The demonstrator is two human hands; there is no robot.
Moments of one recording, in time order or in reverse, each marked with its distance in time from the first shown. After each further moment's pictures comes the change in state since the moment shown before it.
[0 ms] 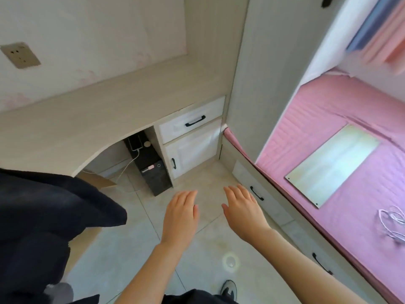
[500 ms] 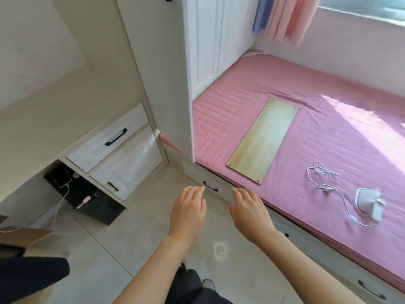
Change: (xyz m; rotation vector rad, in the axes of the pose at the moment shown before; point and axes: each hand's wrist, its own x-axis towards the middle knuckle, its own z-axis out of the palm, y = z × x) left_hand 0.062 0.196 0.104 -0.043 -0.148 0.346; right_hand -0.079 0.203 -0.009 0.093 0.041 0.385
